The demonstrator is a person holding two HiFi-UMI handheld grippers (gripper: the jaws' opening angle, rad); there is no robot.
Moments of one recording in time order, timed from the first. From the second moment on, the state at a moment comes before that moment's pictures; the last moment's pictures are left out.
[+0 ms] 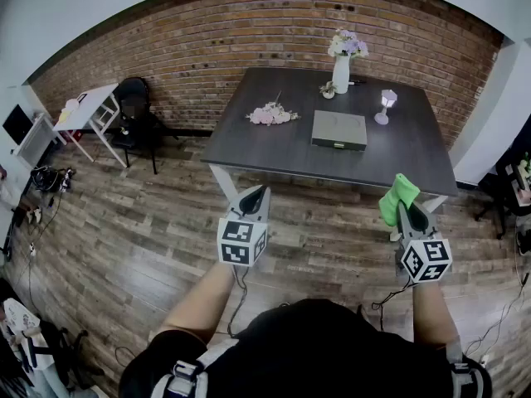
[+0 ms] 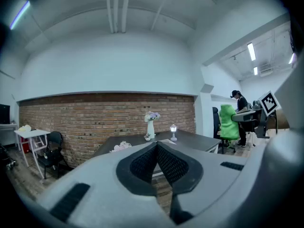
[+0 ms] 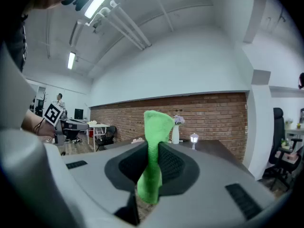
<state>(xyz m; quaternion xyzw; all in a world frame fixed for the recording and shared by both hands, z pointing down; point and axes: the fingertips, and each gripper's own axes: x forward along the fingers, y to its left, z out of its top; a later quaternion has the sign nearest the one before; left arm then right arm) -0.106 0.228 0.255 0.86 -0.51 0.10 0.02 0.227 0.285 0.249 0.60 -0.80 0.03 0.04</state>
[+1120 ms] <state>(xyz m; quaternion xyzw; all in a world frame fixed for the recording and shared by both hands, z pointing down) -0.110 0.226 0.251 0.87 -0.49 0.09 0.01 0.197 0.278 0.247 0.59 -0.81 0.03 0.02</state>
